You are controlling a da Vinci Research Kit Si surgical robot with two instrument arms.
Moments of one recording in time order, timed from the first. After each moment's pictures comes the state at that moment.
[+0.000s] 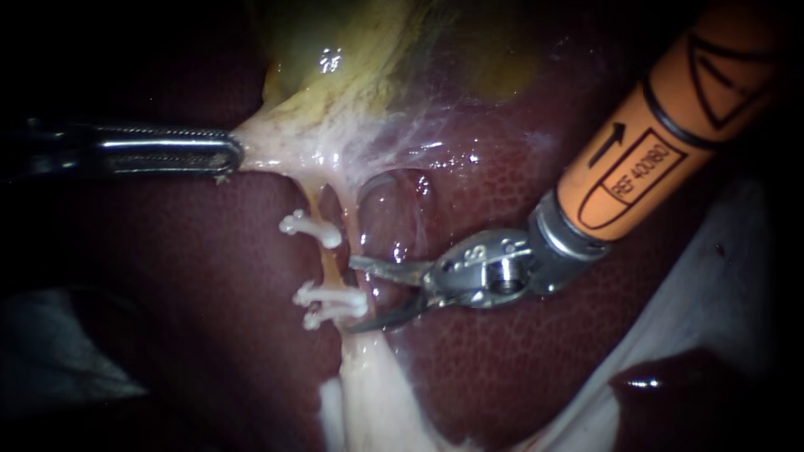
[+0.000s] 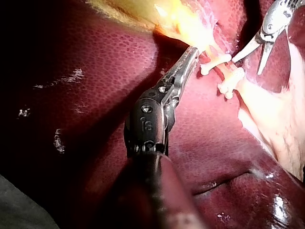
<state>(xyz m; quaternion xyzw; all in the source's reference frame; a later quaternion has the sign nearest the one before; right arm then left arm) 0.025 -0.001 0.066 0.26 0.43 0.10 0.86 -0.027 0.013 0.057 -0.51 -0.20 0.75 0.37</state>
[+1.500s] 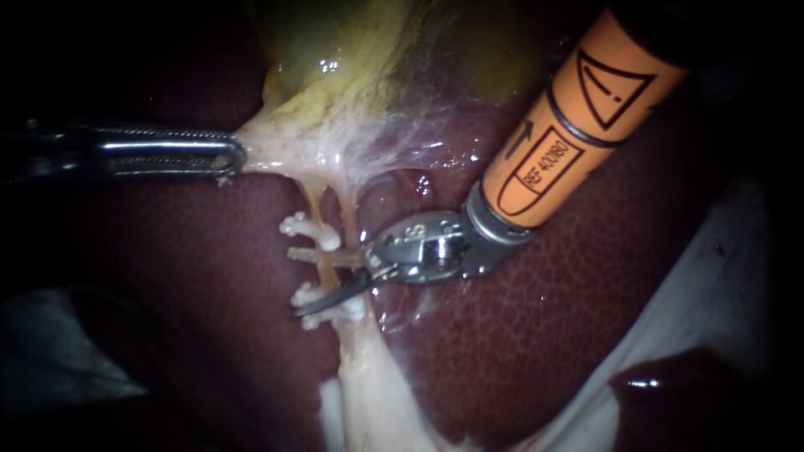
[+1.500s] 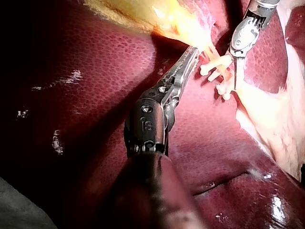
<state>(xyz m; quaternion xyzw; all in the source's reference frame) 0.031 0.001 0.071 0.33 0.51 0.09 0.79 -0.027 0.013 0.056 -0.51 -0.20 0.75 0.37</state>
